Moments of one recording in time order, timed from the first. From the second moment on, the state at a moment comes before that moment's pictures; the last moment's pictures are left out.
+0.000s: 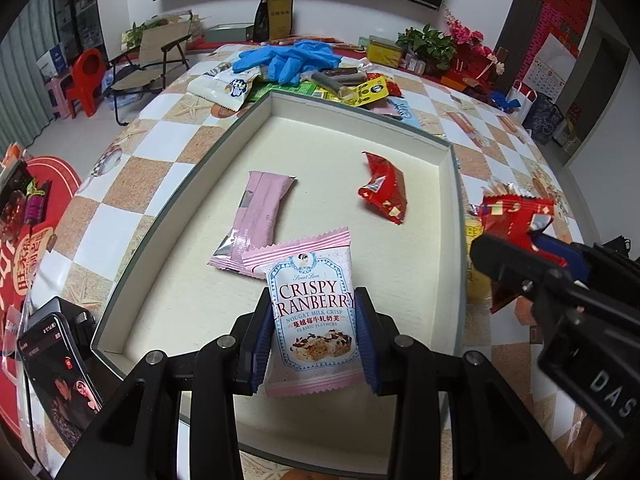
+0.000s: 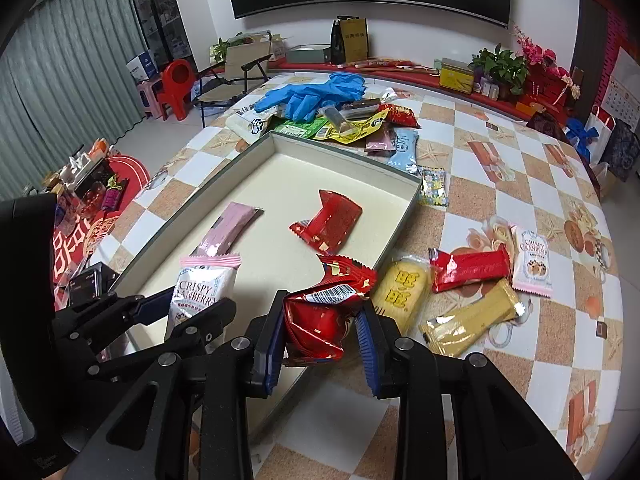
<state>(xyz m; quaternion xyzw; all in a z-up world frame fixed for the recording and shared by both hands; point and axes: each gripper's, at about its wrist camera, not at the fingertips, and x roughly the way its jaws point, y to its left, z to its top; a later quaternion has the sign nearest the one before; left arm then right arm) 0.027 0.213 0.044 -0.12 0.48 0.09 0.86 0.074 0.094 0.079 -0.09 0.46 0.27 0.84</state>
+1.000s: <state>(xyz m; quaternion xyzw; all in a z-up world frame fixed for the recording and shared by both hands) 0.050 0.230 0.038 -0.11 0.50 0.11 0.85 0.103 0.128 0.075 -0.09 0.47 0.28 0.83</state>
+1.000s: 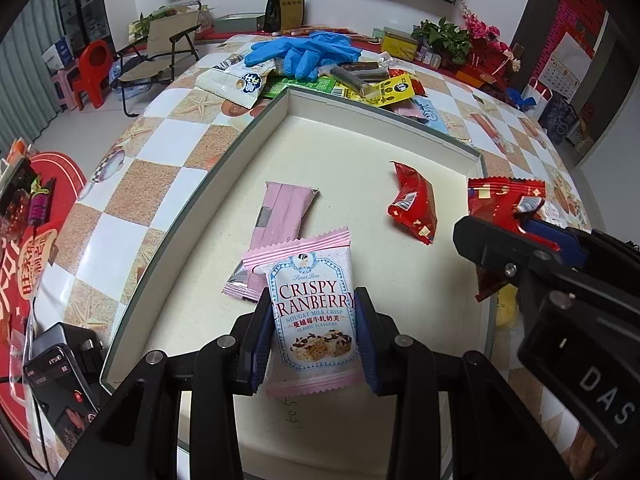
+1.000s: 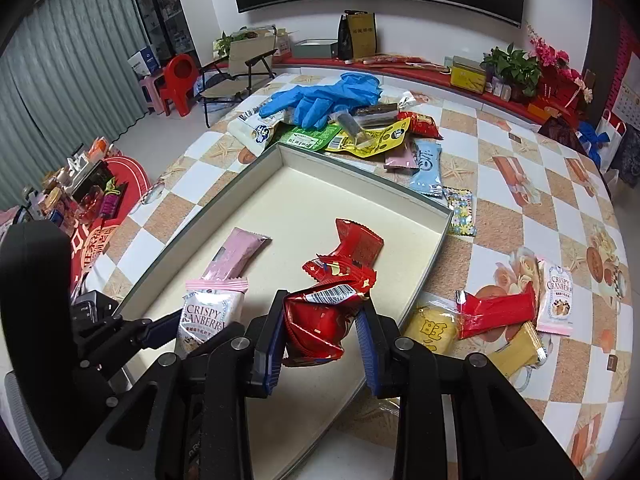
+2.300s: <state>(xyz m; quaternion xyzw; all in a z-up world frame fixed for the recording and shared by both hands) 0.071 0.241 0.028 -0.11 0.52 0.12 0.84 0.133 0.153 0.071 -0.11 0.48 0.28 0.83</state>
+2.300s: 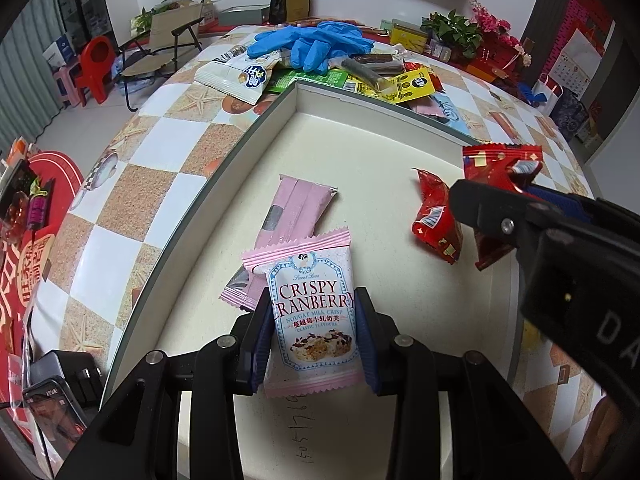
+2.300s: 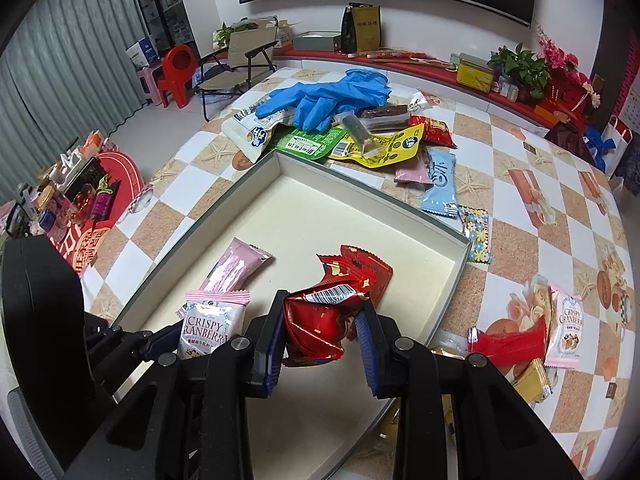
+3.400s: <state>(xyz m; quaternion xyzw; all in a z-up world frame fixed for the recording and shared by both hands) 0.004 0.102 0.052 -0.08 0.46 -0.01 0.88 0.089 -0.023 0.078 0.00 0.44 0.17 0.88</state>
